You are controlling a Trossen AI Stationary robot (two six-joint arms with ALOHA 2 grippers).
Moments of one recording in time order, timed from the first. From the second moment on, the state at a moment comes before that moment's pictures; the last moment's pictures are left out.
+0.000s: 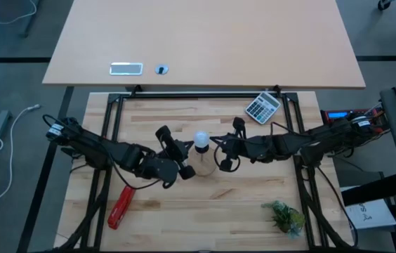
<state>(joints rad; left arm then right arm) -0.37 1.52 1.36 -0.51 -0.98 -0.27 0.20 1.34 0.99 0.09 0.59 -0.21</state>
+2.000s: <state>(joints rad) -0.36 1.56 1.37 -0.52 -0.96 -0.30 0.22 1.34 0.99 0.07 0.56 -0.20</state>
